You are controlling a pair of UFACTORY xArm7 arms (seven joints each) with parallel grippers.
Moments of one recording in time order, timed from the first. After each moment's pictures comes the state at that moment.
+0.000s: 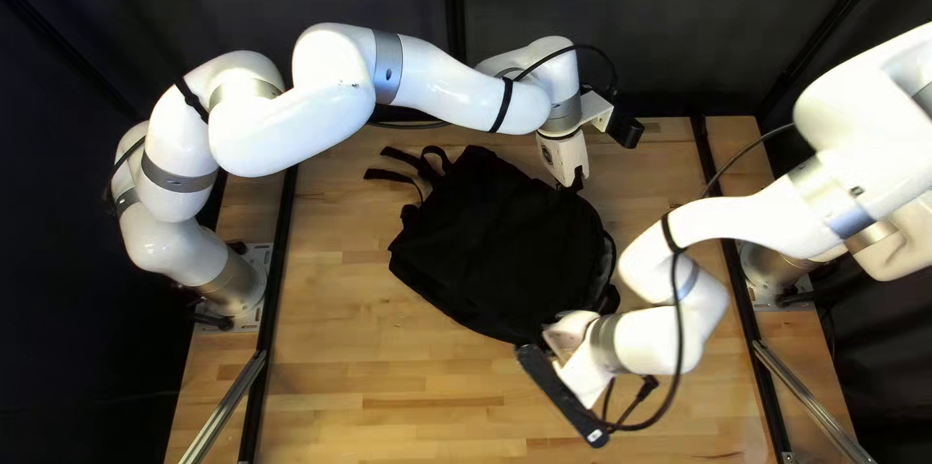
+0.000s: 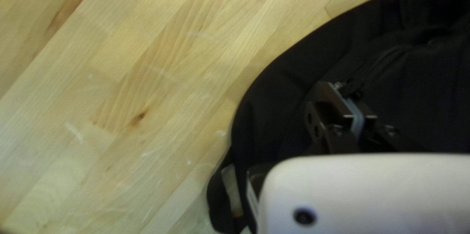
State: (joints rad) left arm 0.45 0.65 -0.25 1.73 -0.27 0.98 -0.01; right arm 0.41 0.19 0.02 0.96 -0.65 0.57 0.10
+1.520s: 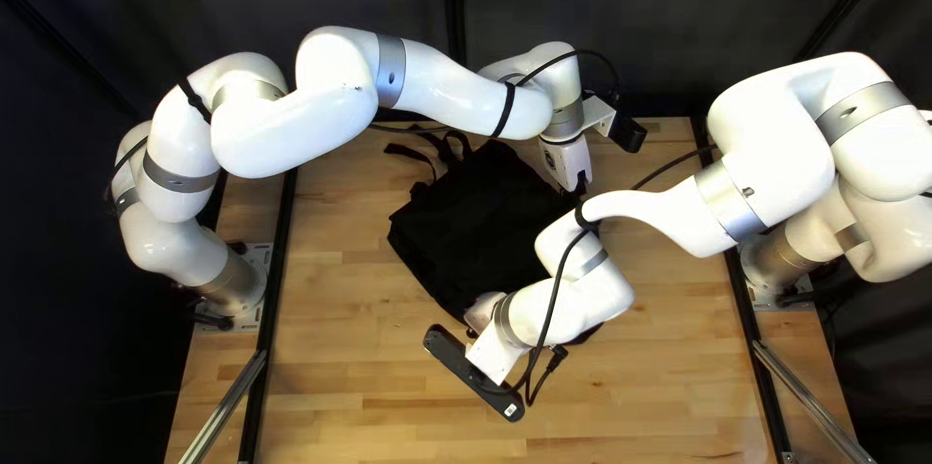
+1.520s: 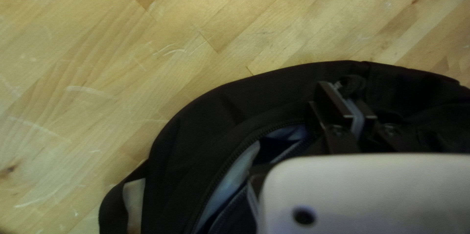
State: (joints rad) left arm 0.44 0.66 -0.25 1.74 -0.28 0.96 -0.01; right arm 0.23 0.43 0.06 1.27 -0.45 0.59 -0.33
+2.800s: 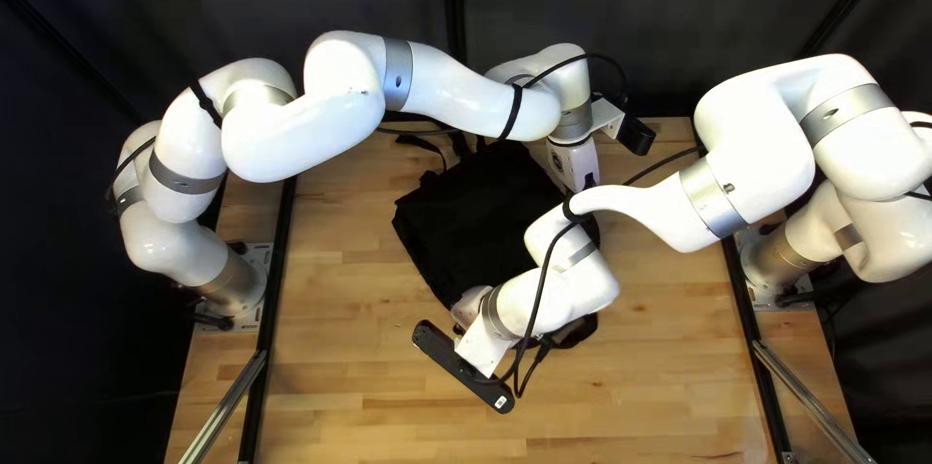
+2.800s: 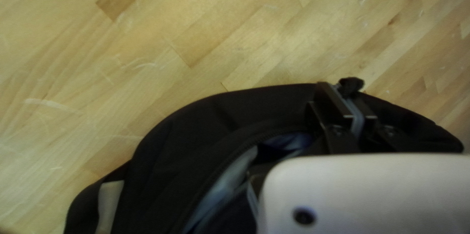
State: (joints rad) left arm 0.42 0.67 -0.25 1.81 -0.25 1.03 -0.03; right arm 0.24 0.45 0.05 1.29 -0.48 0.55 -0.33
